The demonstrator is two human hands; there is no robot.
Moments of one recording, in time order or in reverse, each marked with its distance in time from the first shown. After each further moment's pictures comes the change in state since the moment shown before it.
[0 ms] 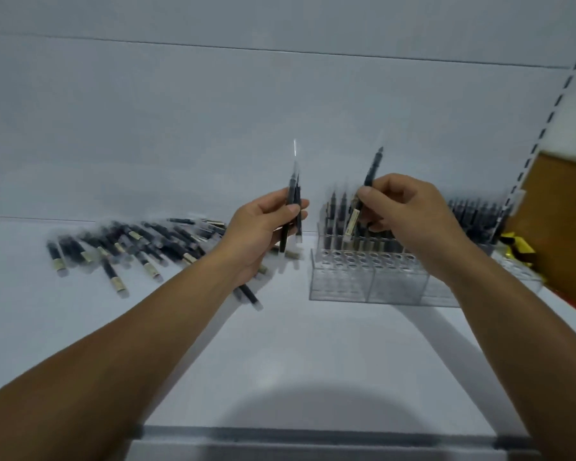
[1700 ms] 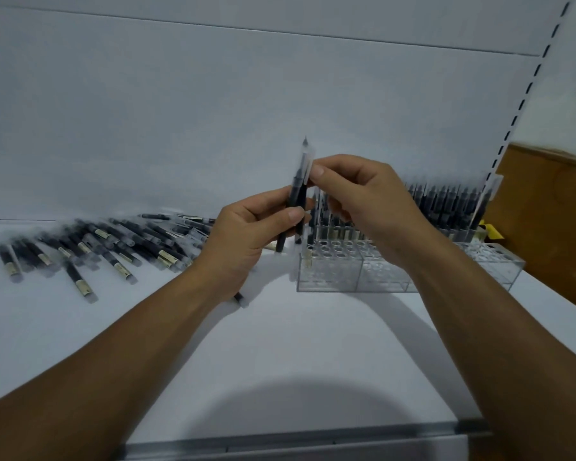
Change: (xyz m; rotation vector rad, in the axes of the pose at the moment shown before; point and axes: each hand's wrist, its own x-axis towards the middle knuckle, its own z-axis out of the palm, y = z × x) left_hand -0.026 -0.006 0.011 0.013 -0.178 0.220; right_hand -0.007 -0.014 0.028 0.077 -0.081 -0.133
